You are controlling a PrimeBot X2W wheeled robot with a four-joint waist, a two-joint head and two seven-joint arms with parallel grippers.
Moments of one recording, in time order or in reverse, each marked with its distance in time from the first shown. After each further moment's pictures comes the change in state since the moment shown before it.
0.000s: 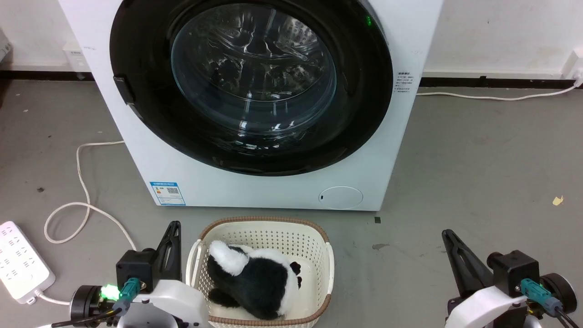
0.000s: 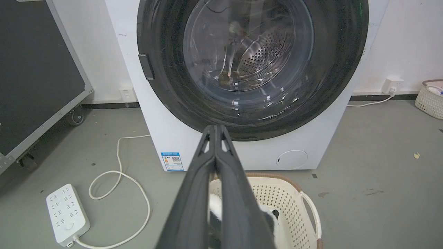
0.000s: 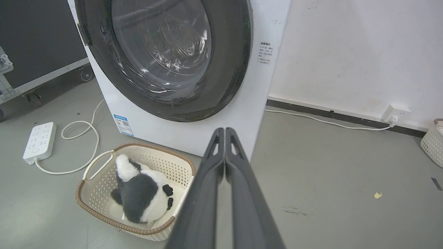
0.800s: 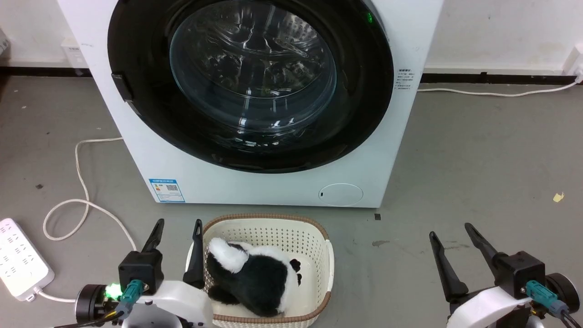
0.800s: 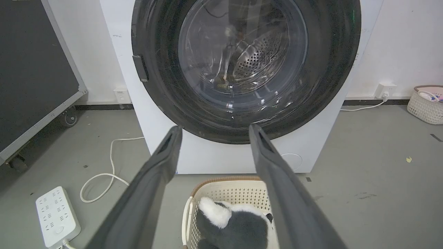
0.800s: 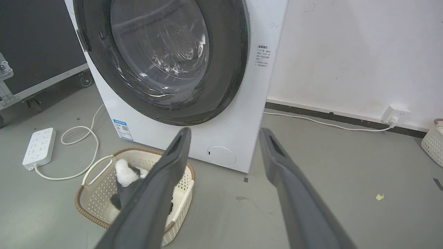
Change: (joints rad) left arm -0.001 0.000 -0.021 0.002 -0.021 0.010 -0.028; right arm 0.000 0.000 -0.007 0.000 0.010 0.000 -0.029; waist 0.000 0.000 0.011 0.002
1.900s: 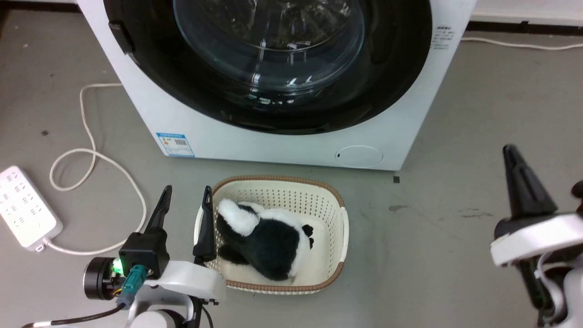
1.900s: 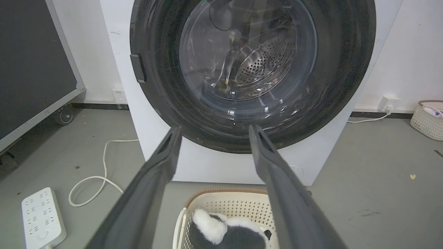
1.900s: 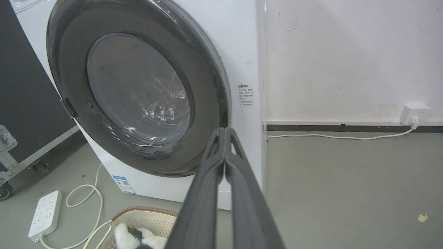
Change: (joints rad) left arm -0.075 0.000 -0.062 -0.035 -0.046 0.044 -0.072; right arm -0.223 -0.115 -0.043 0.005 0.297 0.000 -0.014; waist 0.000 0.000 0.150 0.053
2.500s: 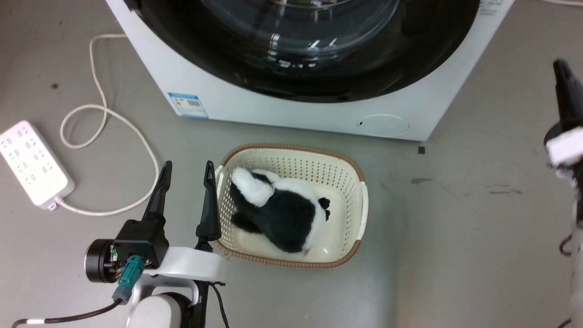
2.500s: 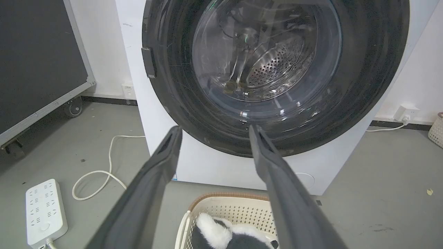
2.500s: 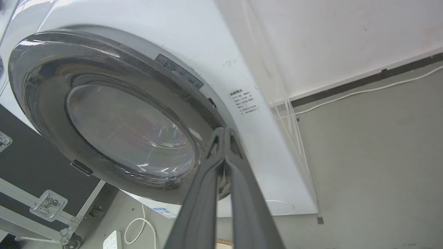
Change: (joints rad) left arm -0.056 0.000 -0.038 -0.038 -0.040 0.042 -0.042; right arm -0.371 -0.014 -0.160 0.225 0.333 0.000 0.229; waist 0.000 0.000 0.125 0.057
